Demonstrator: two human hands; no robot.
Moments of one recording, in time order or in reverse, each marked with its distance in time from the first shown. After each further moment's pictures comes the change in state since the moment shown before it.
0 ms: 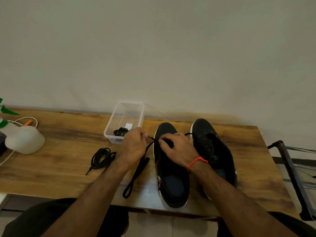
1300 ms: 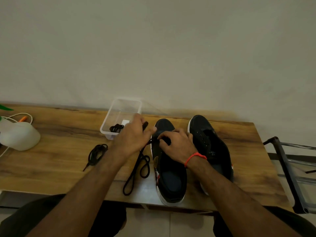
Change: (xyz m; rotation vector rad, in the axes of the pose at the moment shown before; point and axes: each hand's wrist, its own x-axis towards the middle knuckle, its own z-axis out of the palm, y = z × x) left_hand 0.005 0.009 -0.009 0.057 -0.026 0.087; right_hand -0.004 -0.005 -0.006 -0.140 -0.036 0.035
